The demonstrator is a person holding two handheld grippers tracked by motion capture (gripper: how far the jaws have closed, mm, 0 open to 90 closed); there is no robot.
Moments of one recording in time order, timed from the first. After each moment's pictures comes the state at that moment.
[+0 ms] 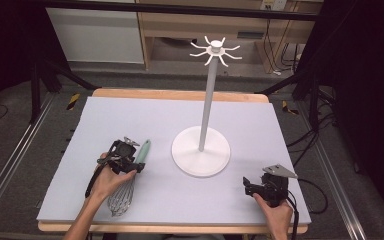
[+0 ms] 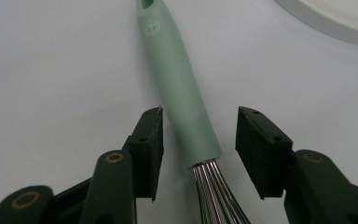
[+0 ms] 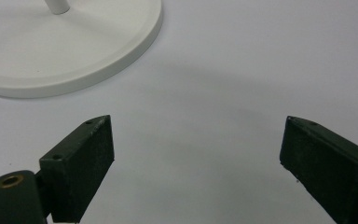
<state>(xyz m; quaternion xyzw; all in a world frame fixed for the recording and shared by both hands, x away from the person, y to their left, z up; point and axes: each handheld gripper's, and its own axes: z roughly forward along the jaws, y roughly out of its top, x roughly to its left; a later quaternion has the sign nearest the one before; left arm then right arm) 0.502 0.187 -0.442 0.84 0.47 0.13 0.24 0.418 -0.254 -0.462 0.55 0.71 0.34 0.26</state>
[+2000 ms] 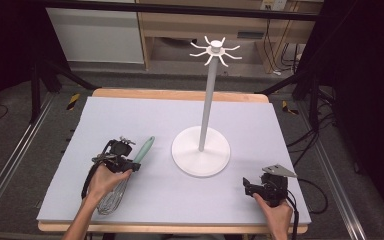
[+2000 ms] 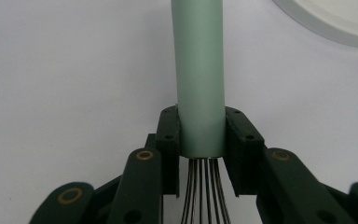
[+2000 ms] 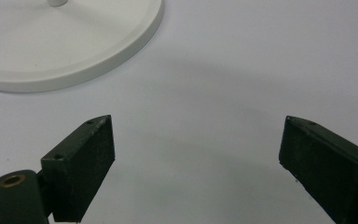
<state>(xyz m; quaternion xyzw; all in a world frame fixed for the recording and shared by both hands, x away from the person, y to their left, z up) 0.498 0.197 -0.428 0.83 0.49 0.09 0.24 0.420 -0.255 -0.464 0.56 0.72 0.33 0.25</state>
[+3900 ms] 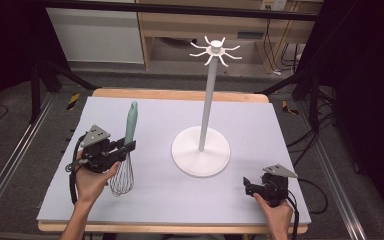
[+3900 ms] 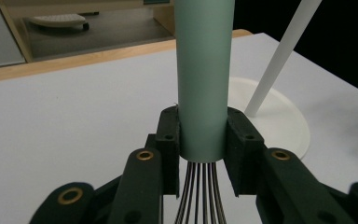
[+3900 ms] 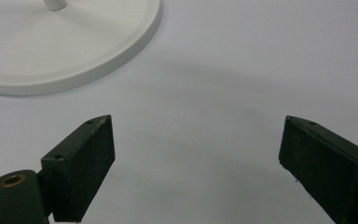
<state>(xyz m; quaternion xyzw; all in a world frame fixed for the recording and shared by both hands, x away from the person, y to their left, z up) 0.446 0.215 -0.349 0.73 0.43 0.21 0.49 0.420 -0.256 -0.464 0.55 0.72 0.34 0.26</state>
